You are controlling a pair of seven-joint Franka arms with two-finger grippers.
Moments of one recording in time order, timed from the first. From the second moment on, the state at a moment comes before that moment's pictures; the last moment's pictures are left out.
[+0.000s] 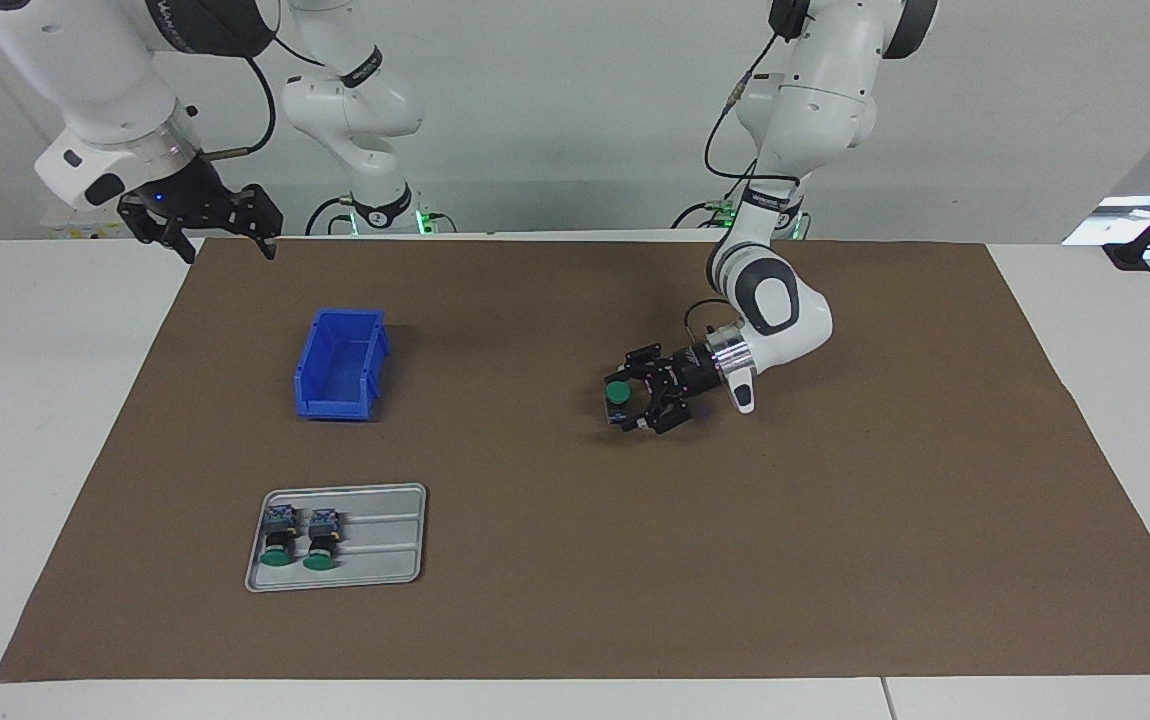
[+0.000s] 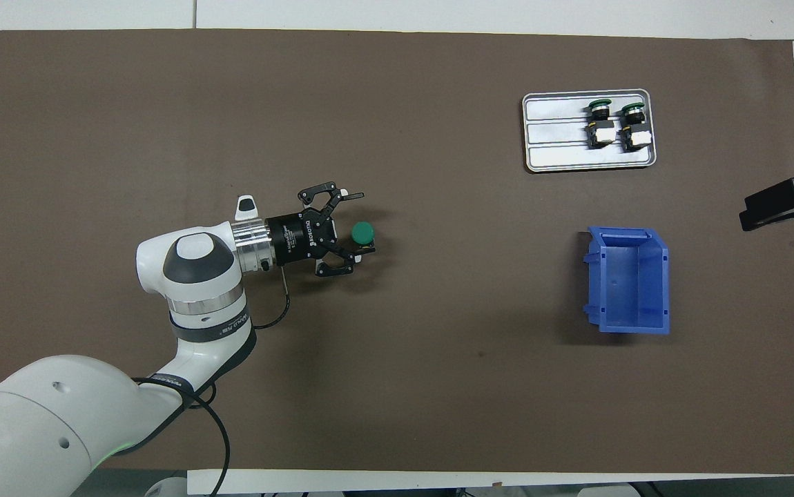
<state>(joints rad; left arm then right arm) -0.46 0.33 -0.04 -2.18 -1.91 2.23 -0.43 -0.05 -0.03 0.02 -1.57 -0.03 1.41 -0.09</state>
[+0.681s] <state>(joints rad) -0.48 0.28 -0.04 -2.22 -1.91 2.23 -0.46 -0.05 -0.03 0.02 -1.57 -0.03 1.41 -0.09</state>
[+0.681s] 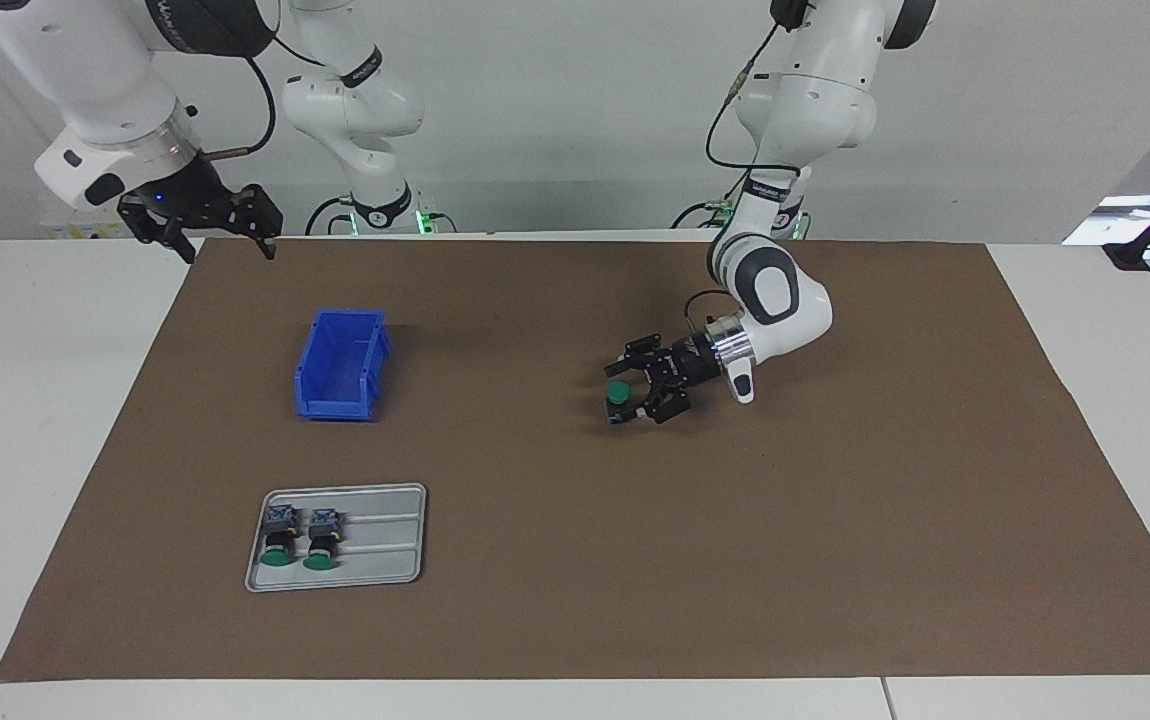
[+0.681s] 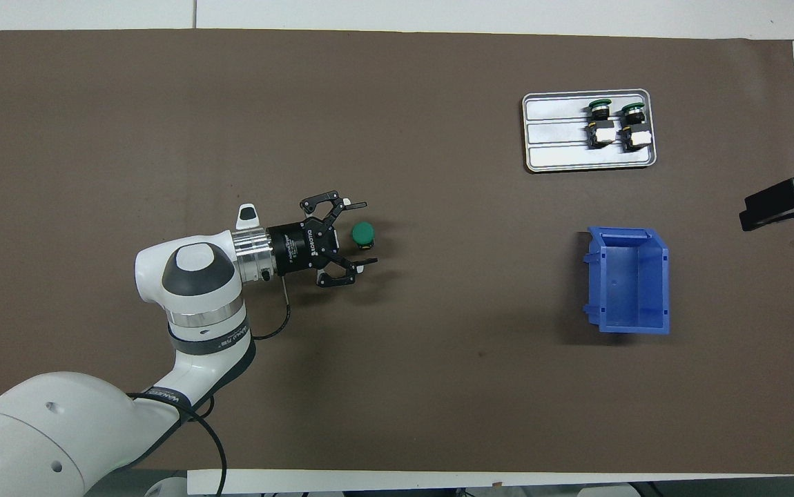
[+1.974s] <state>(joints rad) -0.45 0.04 -0.03 -2.25 -1.37 2.39 -0.74 -0.05 -0.03 0.02 -1.57 -0.03 1.41 -0.09</state>
